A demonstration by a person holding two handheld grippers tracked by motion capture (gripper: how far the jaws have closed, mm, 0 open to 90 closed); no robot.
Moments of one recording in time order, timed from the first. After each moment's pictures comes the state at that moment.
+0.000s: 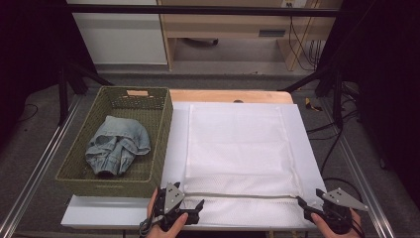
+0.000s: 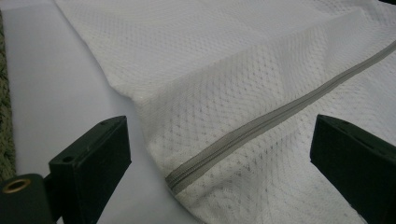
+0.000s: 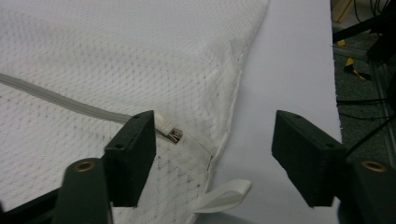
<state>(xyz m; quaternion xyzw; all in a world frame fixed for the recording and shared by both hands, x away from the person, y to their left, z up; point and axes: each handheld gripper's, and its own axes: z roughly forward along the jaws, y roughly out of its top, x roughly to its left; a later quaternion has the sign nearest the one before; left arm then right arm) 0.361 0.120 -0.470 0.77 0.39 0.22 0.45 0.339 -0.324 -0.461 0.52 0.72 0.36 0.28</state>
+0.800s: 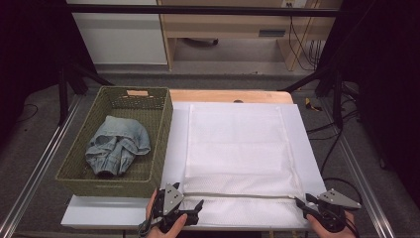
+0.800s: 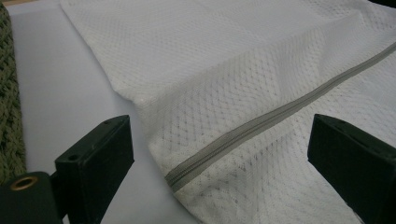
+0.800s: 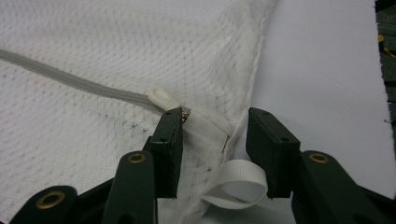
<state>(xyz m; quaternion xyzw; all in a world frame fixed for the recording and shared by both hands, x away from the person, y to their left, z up) 0.357 0.120 -0.466 0.77 0.39 0.23 0.45 0.345 -0.322 -0.480 0.53 0.74 0.35 0.23</state>
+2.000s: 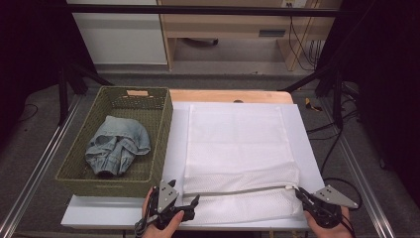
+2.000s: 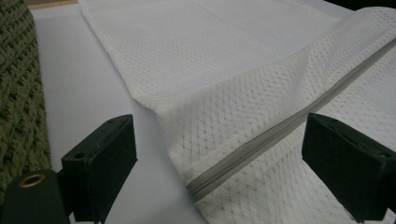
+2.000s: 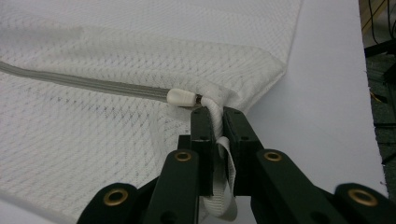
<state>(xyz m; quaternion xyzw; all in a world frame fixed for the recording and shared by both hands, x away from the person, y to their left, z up) 0.361 0.130 -0.462 0.75 0.41 0.24 0.46 0.350 -0.308 -0.466 0.48 0.74 0.38 0.28</state>
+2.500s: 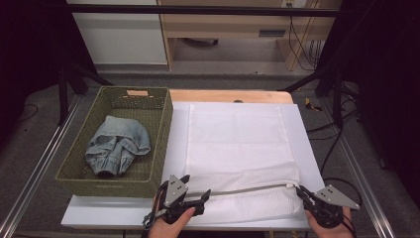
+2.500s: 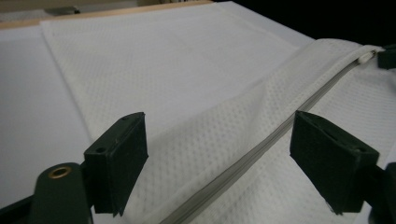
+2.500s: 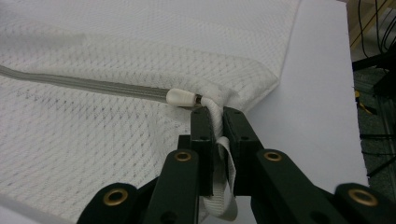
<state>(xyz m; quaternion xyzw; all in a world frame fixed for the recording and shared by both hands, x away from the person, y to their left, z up) 0.369 0.100 -0.434 0.75 0.37 0.20 0.51 0.348 -0.307 -0.461 0.47 0.73 0.39 0.30</state>
